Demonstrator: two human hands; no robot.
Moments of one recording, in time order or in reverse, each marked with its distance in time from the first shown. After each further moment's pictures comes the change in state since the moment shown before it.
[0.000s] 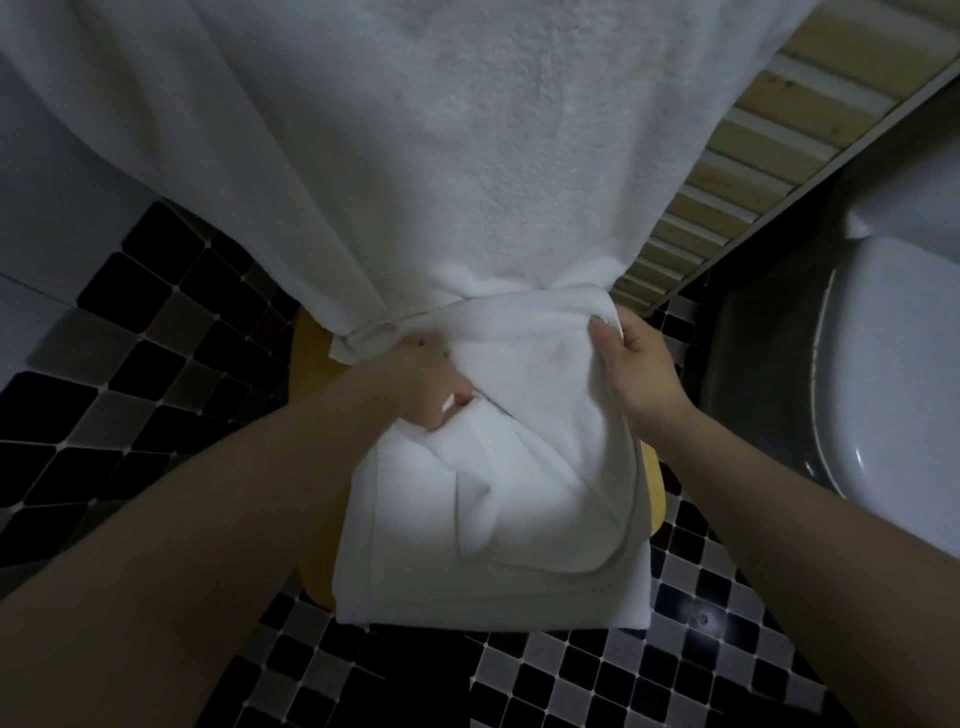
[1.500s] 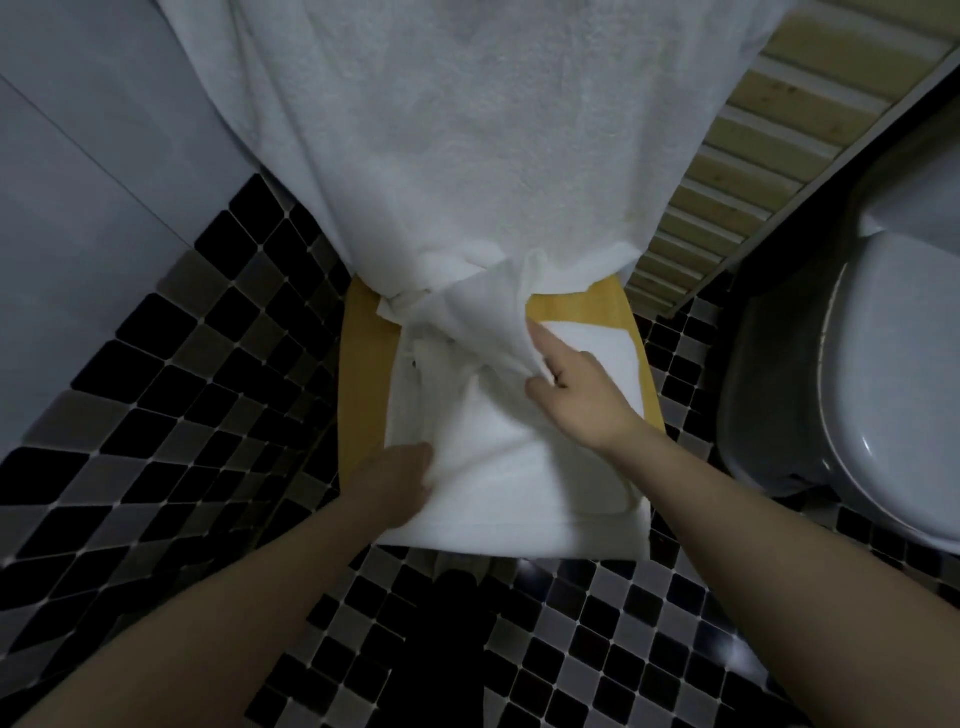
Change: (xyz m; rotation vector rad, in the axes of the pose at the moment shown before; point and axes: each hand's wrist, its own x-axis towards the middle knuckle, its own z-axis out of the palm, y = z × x) left_hand -0.108 0.103 0.111 -0.785 0.127 -0.423; right_hand -0.096 -0.022 0.032 -0.461 -0.391 -0.301
